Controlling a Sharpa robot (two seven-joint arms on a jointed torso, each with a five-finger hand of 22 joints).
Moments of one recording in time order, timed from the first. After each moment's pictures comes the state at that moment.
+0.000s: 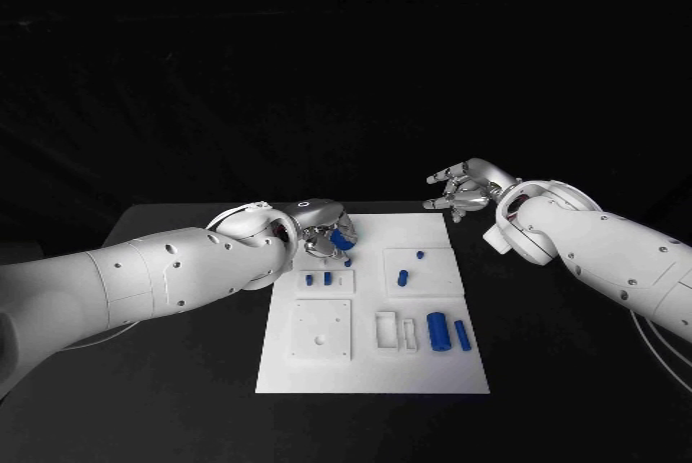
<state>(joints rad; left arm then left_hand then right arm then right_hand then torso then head) 1.33 -0.52 -0.24 1.17 -1.34 -0.29 0.11 1.42 -0.09 0.16 -0.13 0.19 1.06 0.11 0.07 0.07 1.05 0.10 0.06 0.06 1.32 -0.02 0.97 0.37 0.09 1.27 -0.04 0.22 1.31 1.09 -0.67 0.29 1.10 -1.19 -0.18 0.00 1.28 -0.09 0.05 -0.09 0.53 0.79 0.14 0.05 0.05 1.00 0.03 0.93 0.69 1.32 -0.04 0.85 0.87 0.11 1.47 -0.06 0.12 1.11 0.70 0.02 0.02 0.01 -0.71</state>
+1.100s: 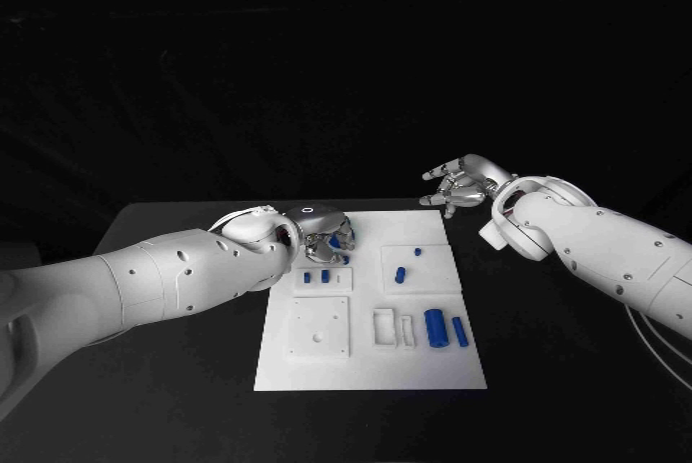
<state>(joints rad) 1.30 -0.48 -0.24 1.10 -1.43 -0.26 0.14 1.38 -0.09 0.27 -0.17 0.19 1.07 0.11 0.07 0.07 1.16 0.07 0.06 0.06 1.31 -0.02 1.05 0.36 0.09 1.25 -0.05 0.32 1.31 1.09 -0.67 0.29 1.11 -1.18 -0.18 0.00 1.28 -0.09 0.06 -0.09 0.53 0.79 0.14 0.05 0.05 1.07 0.04 0.68 0.33 1.29 -0.03 0.69 0.70 0.11 1.45 -0.05 0.07 0.76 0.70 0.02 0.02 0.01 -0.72</state>
